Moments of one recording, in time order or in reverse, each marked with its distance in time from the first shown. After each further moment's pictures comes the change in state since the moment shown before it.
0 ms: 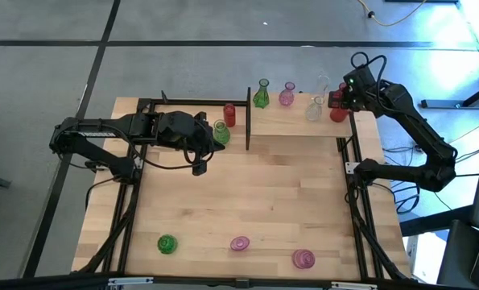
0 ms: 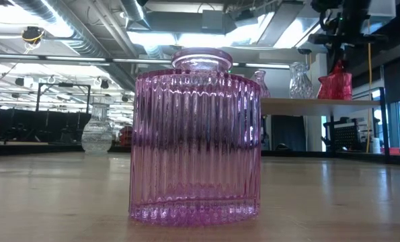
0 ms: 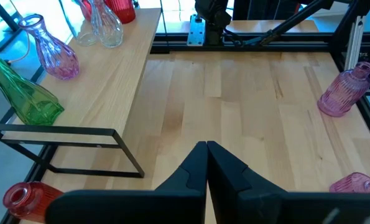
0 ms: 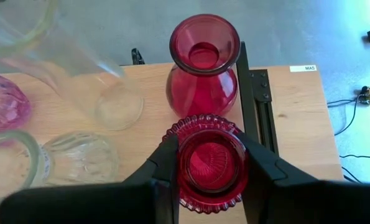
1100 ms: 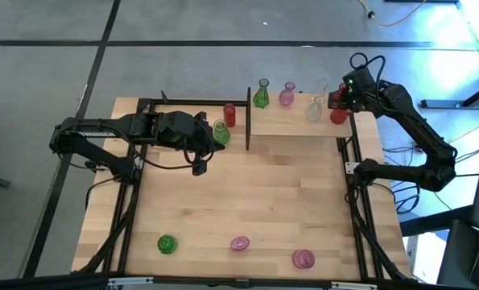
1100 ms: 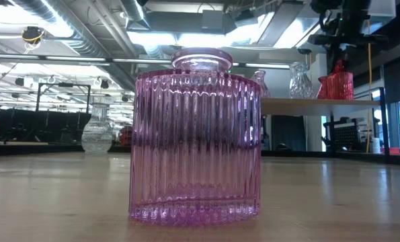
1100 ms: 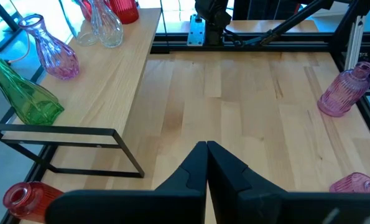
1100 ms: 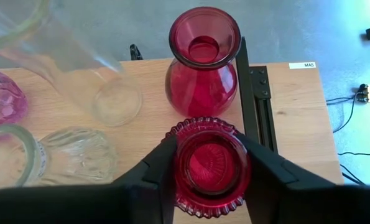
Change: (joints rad) left arm 0.000 0.000 0.000 0.000 0.000 0.000; right arm 0.001 0.000 -0.002 -0.010 0.011 0.005
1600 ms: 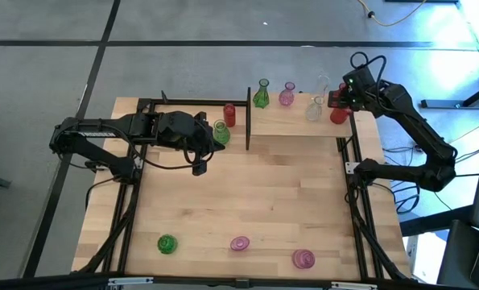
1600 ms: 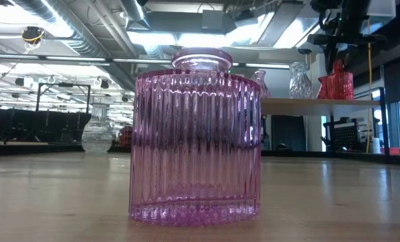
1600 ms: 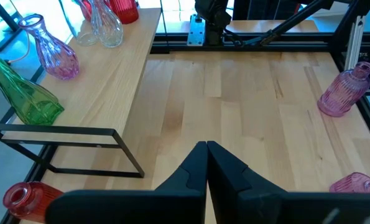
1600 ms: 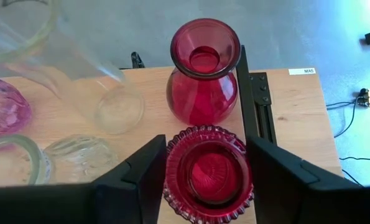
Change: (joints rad) left arm 0.000 0.000 0.000 0.000 0.000 0.000; right arm 0.001 -0.003 -0.001 0.024 0.015 -0.001
